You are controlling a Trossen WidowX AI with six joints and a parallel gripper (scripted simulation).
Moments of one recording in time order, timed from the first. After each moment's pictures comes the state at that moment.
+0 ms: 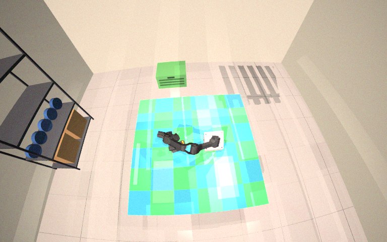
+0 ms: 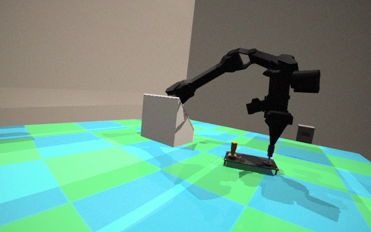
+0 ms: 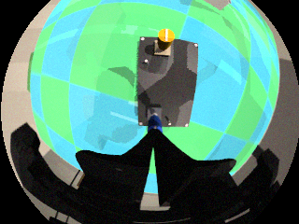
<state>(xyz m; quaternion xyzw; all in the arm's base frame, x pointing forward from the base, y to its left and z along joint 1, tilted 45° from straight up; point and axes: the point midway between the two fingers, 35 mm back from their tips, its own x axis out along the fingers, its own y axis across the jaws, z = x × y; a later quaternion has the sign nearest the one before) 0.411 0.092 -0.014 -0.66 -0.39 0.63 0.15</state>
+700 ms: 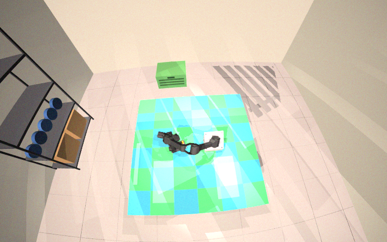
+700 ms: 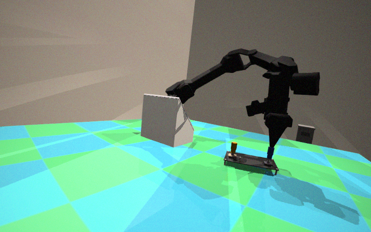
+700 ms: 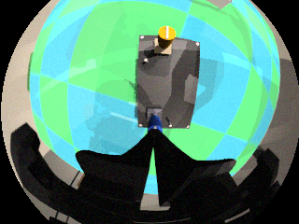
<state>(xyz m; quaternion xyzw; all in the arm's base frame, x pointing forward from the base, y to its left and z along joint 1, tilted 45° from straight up) 0.411 0.097 -0.017 -0.66 -0.39 0.63 0.15</state>
